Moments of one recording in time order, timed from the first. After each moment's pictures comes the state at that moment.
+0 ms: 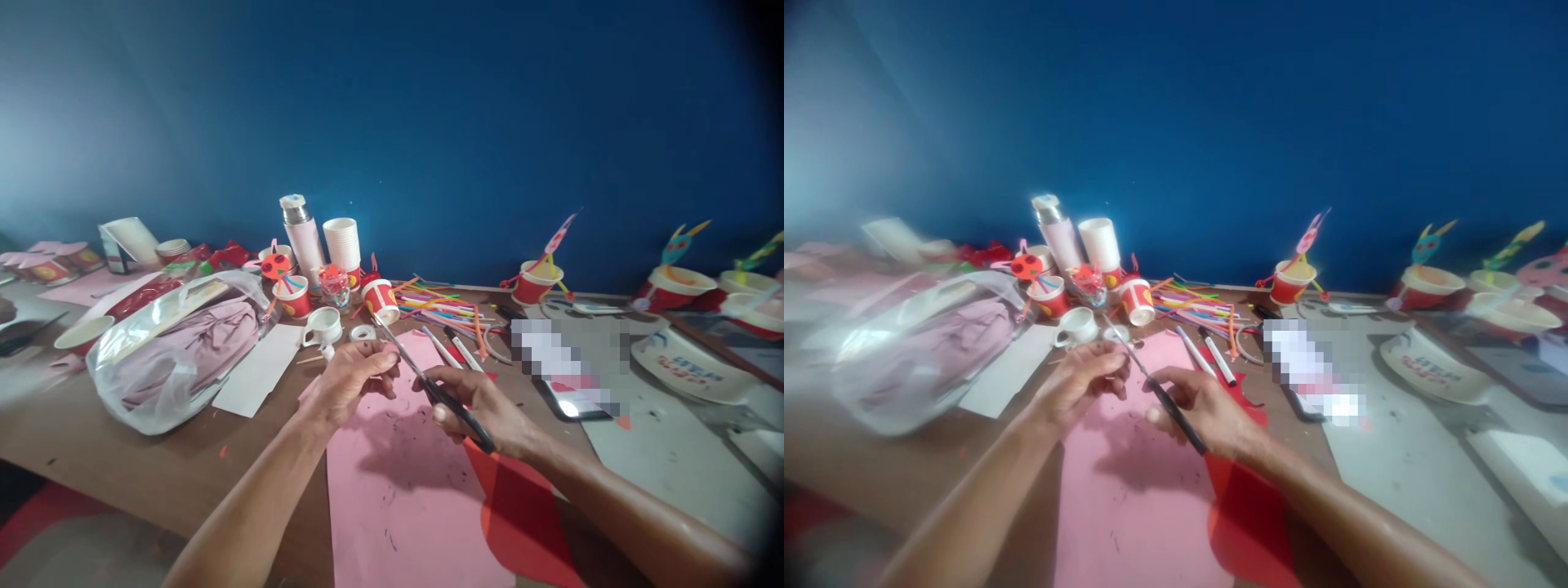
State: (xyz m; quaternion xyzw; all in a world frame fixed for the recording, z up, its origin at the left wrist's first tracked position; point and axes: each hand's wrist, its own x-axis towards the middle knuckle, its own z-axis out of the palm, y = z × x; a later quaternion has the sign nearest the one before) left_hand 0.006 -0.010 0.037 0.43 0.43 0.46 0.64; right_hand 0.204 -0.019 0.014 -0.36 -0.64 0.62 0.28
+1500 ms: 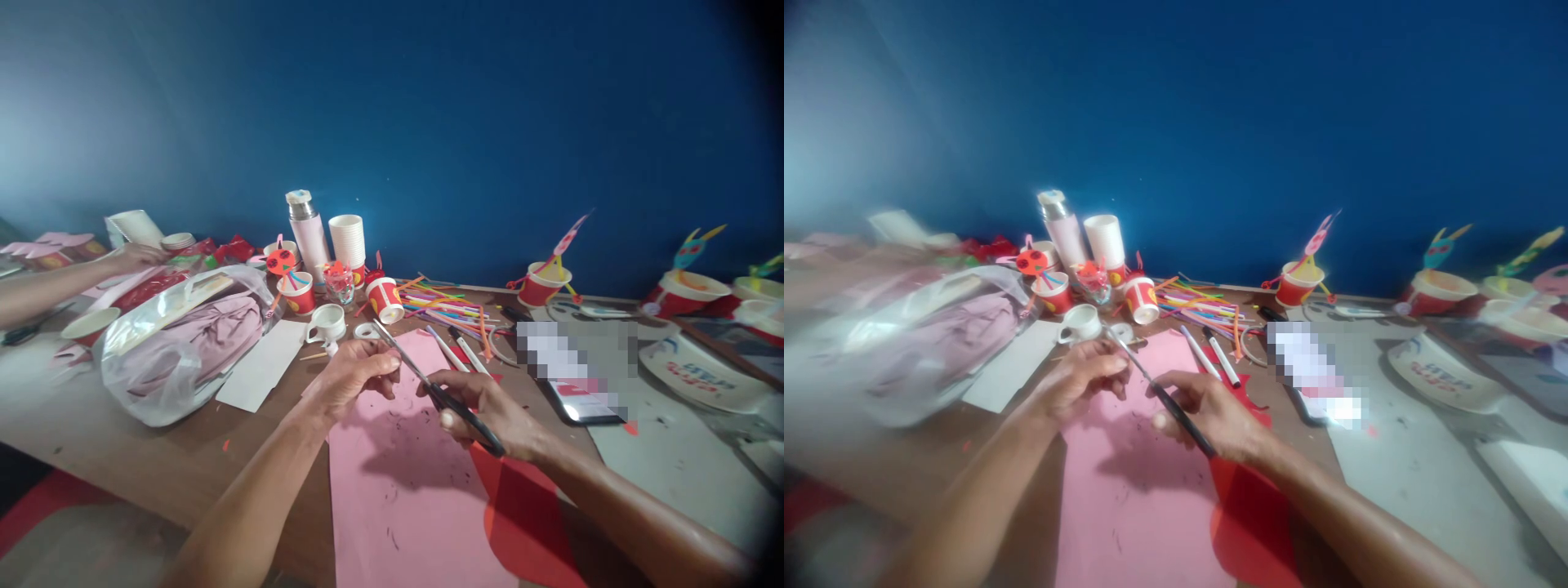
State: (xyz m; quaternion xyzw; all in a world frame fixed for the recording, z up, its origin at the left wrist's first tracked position) left_hand -0.002 -0.007 0.036 0.45 0.44 0.42 0.65; right_hand 0.206 -0.018 0.015 -0.36 -0.66 0.61 0.25
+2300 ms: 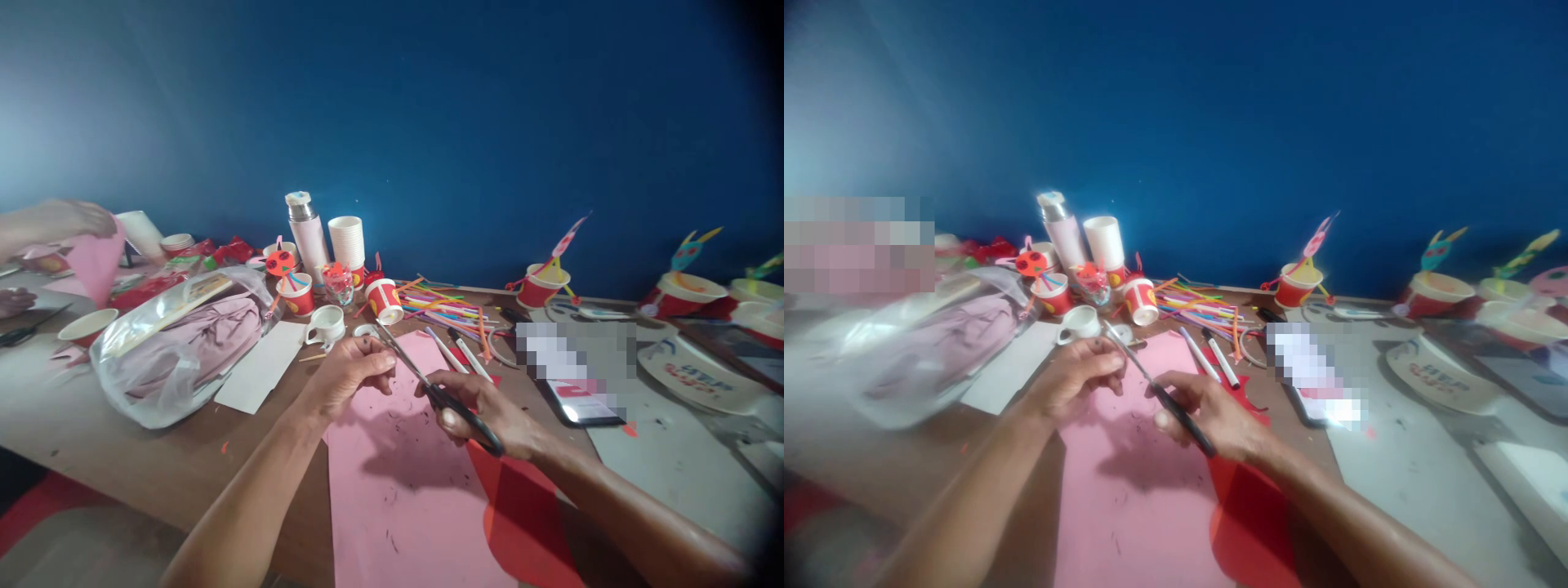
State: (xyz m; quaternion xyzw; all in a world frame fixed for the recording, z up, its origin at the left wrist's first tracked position) left_hand -0.005 -0.008 0.041 0.45 0.44 0.44 0.63; right_hand 0.210 -0.014 0.012 -0.32 -0.71 0.58 0.23
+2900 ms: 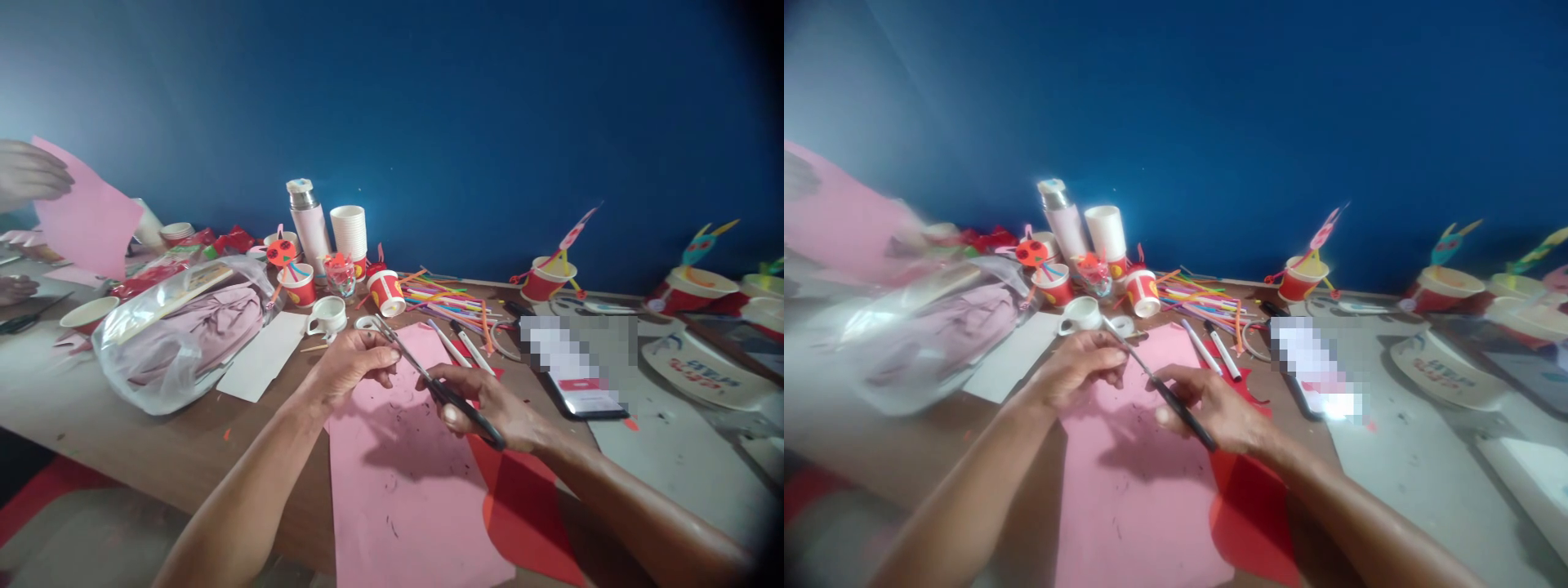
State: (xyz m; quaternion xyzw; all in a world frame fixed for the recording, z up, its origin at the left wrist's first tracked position) left_hand -0.006 -0.006 0.038 0.46 0.46 0.42 0.63; right_hand 0.209 -0.015 0.015 -0.33 -0.70 0.59 0.22
